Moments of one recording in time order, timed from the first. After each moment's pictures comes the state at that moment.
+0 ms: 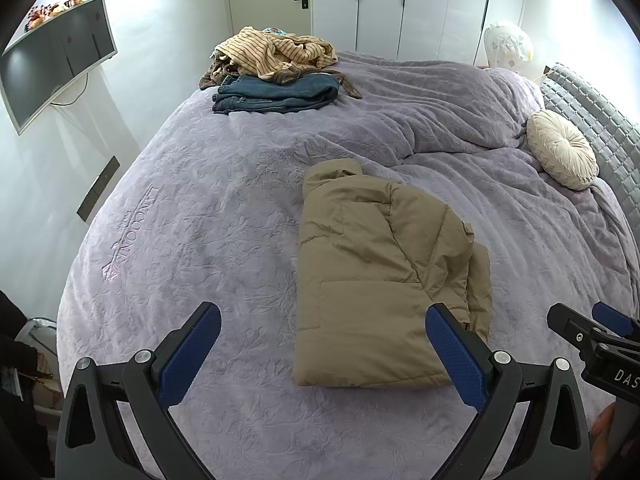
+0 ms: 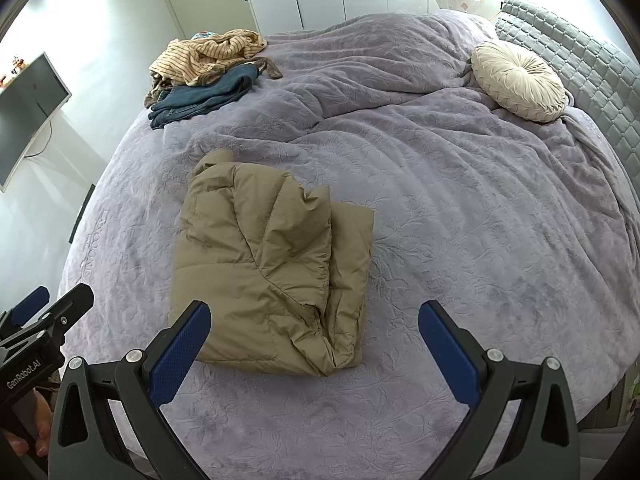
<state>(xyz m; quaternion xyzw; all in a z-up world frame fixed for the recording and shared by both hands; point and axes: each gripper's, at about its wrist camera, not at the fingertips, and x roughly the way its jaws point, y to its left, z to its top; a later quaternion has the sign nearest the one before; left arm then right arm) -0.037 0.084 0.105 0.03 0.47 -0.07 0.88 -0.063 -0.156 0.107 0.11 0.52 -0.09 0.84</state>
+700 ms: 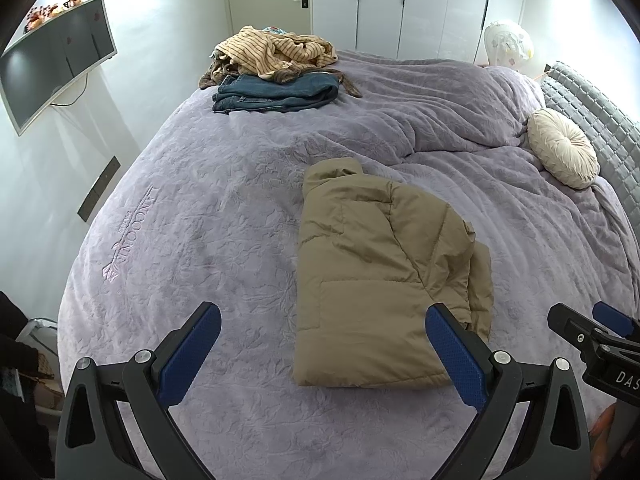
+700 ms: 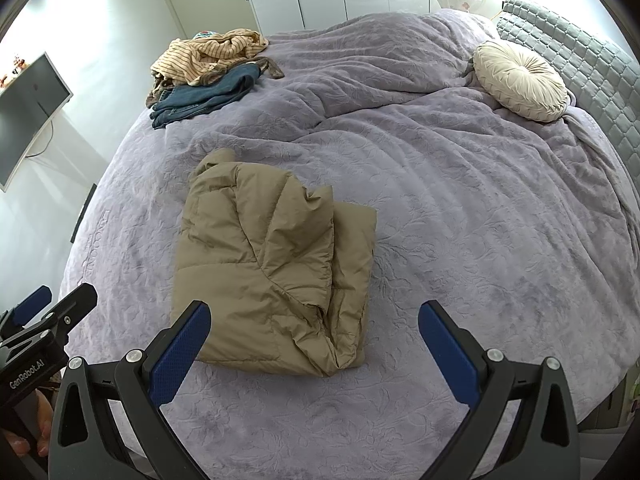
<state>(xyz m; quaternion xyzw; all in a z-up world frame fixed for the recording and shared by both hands) -0.037 0.085 0.105 0.03 0.47 -0.07 0.88 -0.063 -0.156 0.107 0.11 0.52 -0.09 0.84</state>
